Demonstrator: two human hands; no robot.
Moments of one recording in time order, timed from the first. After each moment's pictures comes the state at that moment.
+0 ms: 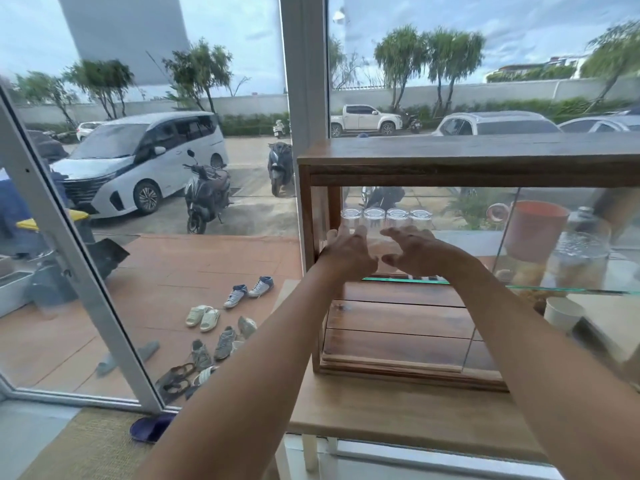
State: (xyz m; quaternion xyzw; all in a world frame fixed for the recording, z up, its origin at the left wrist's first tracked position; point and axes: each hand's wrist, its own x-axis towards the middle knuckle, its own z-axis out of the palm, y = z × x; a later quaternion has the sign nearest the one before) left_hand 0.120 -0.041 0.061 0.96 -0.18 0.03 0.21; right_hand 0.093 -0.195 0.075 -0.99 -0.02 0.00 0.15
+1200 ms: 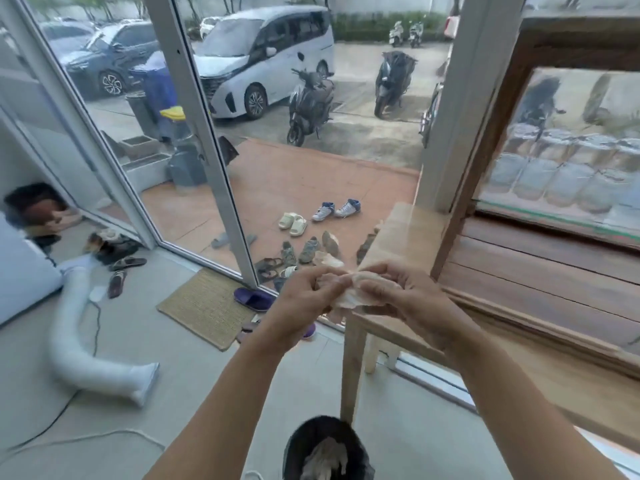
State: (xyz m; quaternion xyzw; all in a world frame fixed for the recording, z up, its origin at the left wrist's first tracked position) left_hand -0.043 0.192 -0.083 0.71 -0.02 0.00 0.70; right_hand 0.002 -0.002 -0.064 -0.65 -0.15 0.25 0.70
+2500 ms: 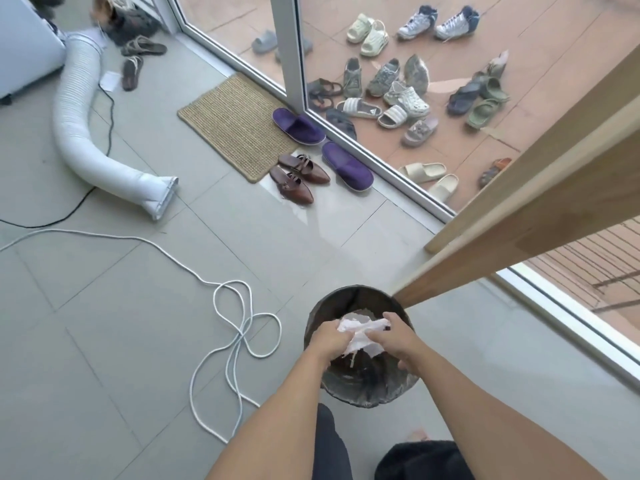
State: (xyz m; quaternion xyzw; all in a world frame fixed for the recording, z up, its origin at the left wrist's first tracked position) left_hand -0.116 0.219 -0.678 0.66 0.43 -0.30 0.54; right_hand -0.035 0.086 -0.665 -0.79 0.08 0.52 0.31
